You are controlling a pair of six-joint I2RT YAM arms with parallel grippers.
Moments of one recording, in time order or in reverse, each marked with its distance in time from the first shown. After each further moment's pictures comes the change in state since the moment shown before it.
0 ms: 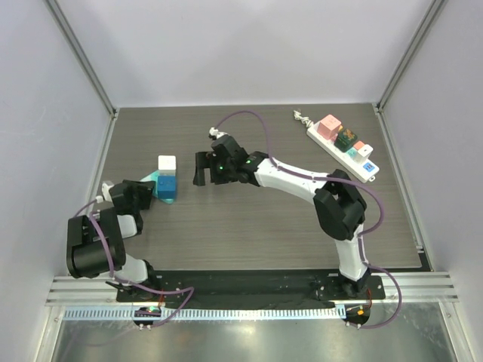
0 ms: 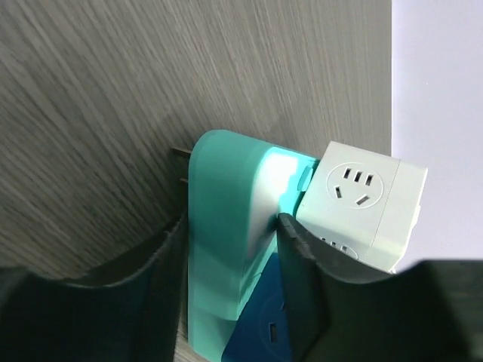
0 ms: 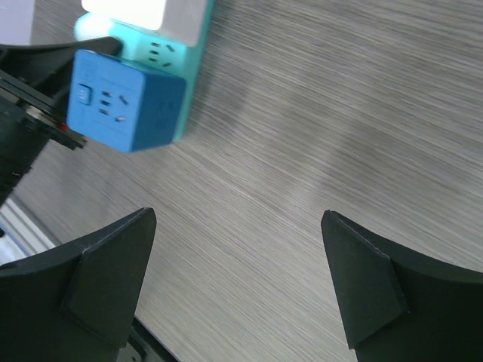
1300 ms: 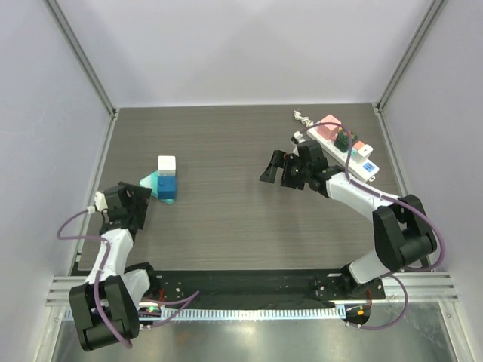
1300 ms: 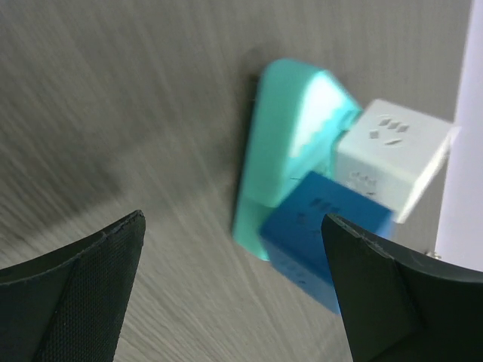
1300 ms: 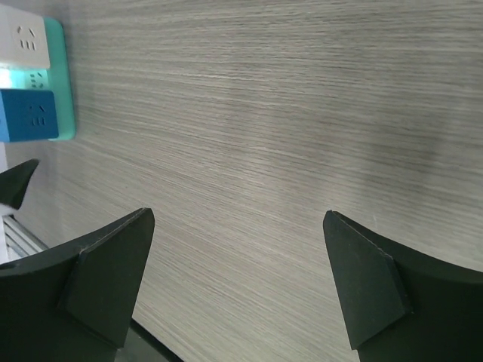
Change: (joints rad) left arm -0.024 -0.526 0.124 -0.852 -0.136 0.020; right arm -0.449 -0.495 -0.687 0.181 -0.210 0.005
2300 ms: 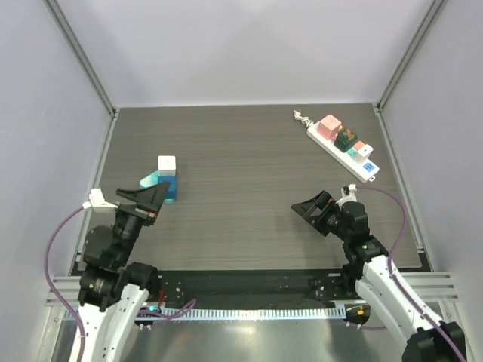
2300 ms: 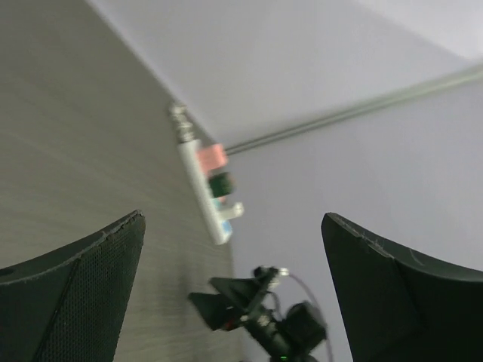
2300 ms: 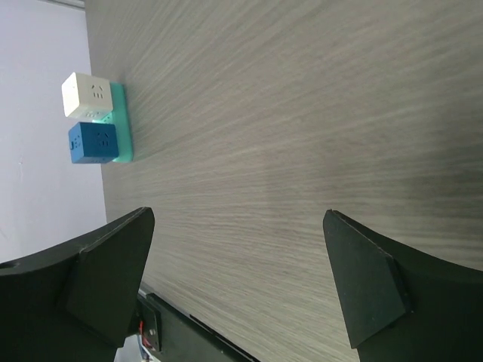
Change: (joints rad) left arm -0.507 -0.841 0.102 -0.087 0.087 -0.134; right arm -0.157 -0.948 -0.743 0.034 0.008 0.359
